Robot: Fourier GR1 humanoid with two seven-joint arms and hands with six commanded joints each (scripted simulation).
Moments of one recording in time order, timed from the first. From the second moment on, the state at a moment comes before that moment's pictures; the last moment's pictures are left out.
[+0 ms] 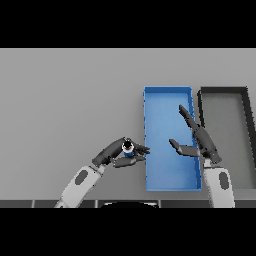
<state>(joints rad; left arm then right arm) -0.21 0.07 -0.54 -1.59 0.00 -0.22 -0.08 -0.06 -0.29 0.06 -1.75 -0.04 0.28 -0.15</state>
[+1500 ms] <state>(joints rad) -0.19 -0.01 -0.45 -1.57 -0.06 -0.36 -0.05 -0.55 -0.26 0.43 -1.80 -0.29 0.63 0.38</state>
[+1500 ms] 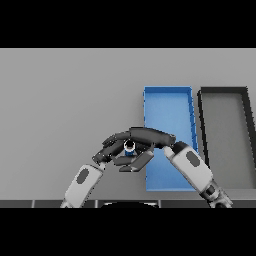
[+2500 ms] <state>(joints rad) -0.20 -0.03 -0.43 -1.59 -0.11 -0.37 -0.08 -0.47 -0.12 0.40 -1.82 -0.32 0.60 0.39</state>
